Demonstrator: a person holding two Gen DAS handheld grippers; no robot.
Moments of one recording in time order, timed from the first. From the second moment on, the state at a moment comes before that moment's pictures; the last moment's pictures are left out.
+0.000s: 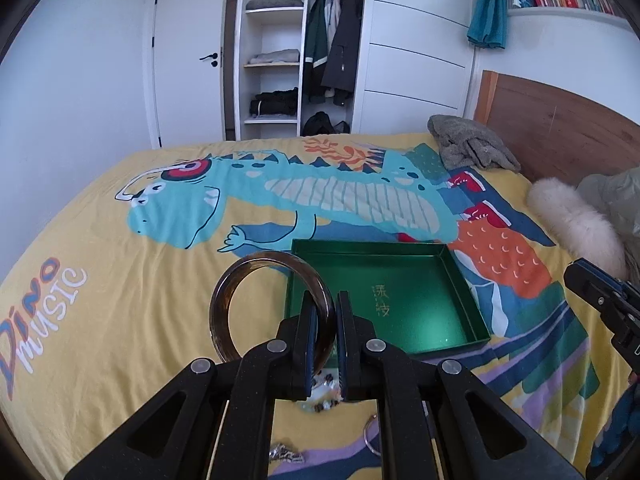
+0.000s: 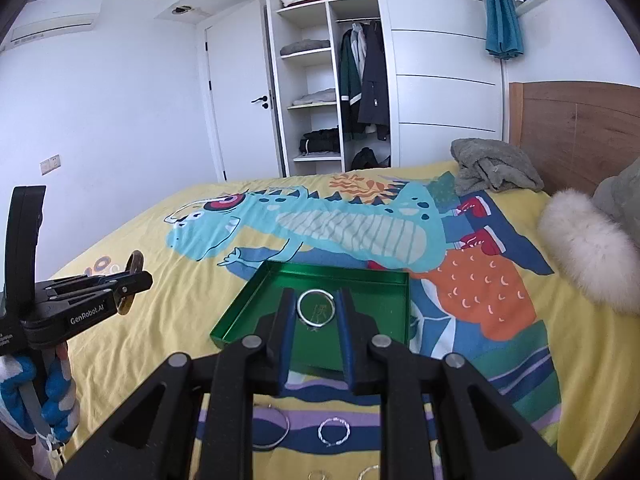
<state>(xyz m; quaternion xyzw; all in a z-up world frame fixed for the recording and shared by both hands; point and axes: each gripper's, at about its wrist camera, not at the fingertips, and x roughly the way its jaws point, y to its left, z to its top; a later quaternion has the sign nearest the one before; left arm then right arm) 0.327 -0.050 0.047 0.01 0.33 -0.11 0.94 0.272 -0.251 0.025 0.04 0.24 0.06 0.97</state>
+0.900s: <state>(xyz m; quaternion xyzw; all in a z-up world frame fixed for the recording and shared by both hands) 0.492 -0.128 -0.148 0.08 0.46 -0.08 0.88 0.470 -0.274 -0.174 0.01 0.43 0.01 0.90</state>
